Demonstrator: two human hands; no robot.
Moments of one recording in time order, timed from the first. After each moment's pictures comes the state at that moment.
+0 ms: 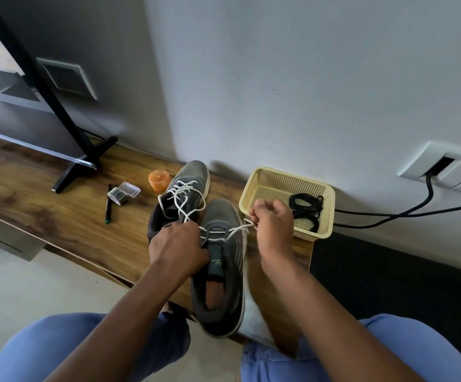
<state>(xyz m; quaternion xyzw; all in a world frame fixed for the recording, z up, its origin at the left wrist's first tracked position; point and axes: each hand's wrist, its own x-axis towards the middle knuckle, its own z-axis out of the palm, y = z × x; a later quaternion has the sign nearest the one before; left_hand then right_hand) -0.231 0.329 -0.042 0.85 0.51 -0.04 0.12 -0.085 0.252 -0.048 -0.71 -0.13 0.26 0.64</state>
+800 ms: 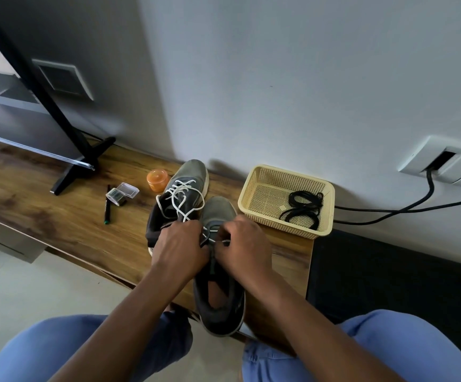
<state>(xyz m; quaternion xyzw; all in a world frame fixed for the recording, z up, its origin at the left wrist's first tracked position) -0.235 0.330 -0.053 0.87 0.47 0.04 0.15 -0.119 0.246 -0.070 -0.83 -0.49 0.07 0.26</state>
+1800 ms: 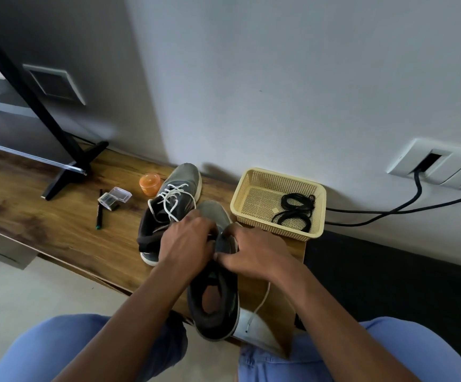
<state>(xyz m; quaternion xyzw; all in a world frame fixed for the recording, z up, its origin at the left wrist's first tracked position) -0.209 0.327 -0.050 0.91 0.40 0.05 0.11 -0.078 0.226 -0.024 -0.80 -0.53 0.28 0.06</state>
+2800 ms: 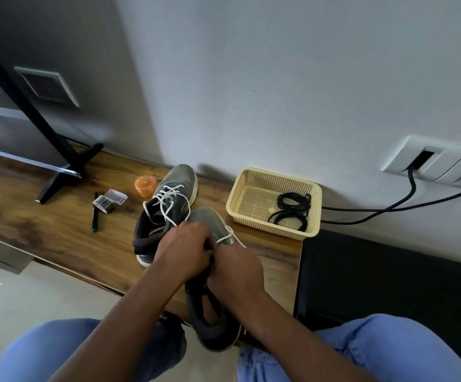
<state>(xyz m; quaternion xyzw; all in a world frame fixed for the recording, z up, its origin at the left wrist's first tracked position) -0.209 0.333 -0.050 0.91 0.38 -0.03 0.16 -0.131 0.219 -0.055 -0.84 -0.51 0.16 0.14</state>
